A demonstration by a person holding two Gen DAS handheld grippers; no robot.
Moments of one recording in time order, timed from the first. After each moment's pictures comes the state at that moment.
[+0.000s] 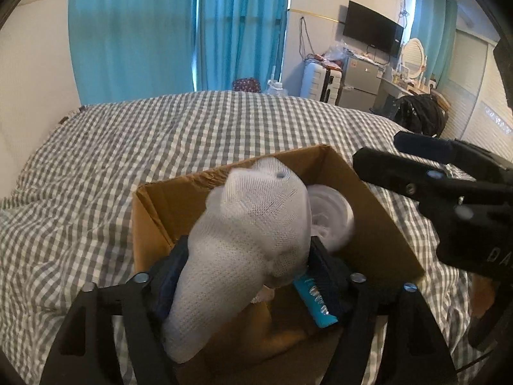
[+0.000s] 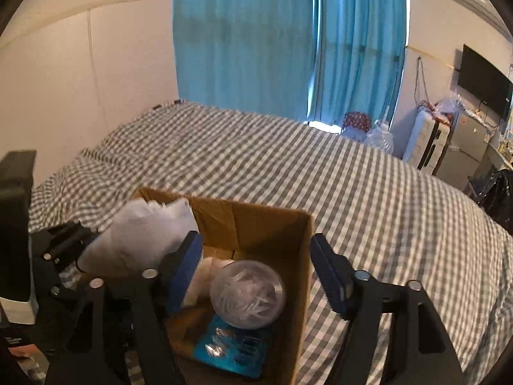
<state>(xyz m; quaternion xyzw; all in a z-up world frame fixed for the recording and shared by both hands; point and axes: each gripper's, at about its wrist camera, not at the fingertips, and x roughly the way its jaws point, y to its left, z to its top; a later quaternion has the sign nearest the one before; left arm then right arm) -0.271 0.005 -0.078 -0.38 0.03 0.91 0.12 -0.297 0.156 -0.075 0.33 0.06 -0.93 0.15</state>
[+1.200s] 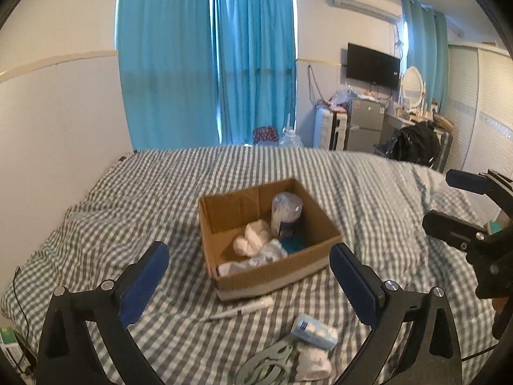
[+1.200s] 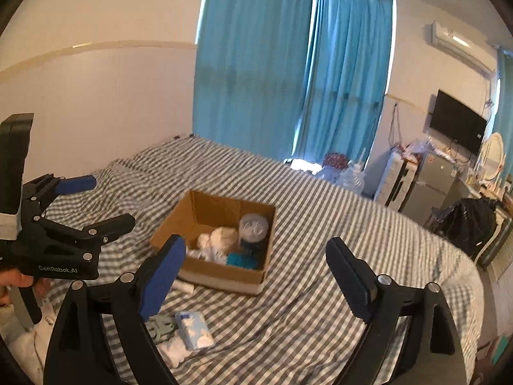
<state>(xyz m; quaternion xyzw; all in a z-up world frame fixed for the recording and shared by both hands) -0.084 -0.006 0.011 -0.28 0.04 0.96 0.07 -0.072 0.205 0.031 0.26 0.10 -0.95 0.14</state>
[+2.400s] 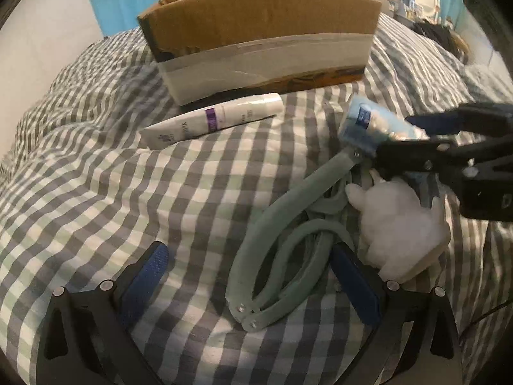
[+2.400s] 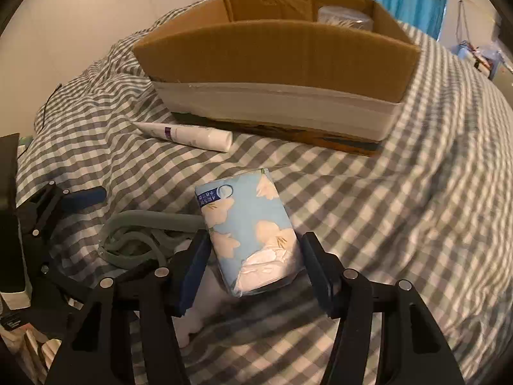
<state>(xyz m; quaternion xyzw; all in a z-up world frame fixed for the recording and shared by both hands) -0.074 0.008 -0.201 -0.49 0.10 0.87 0.06 -0.138 0.159 -0.208 0.50 0.07 -0.83 0.22</state>
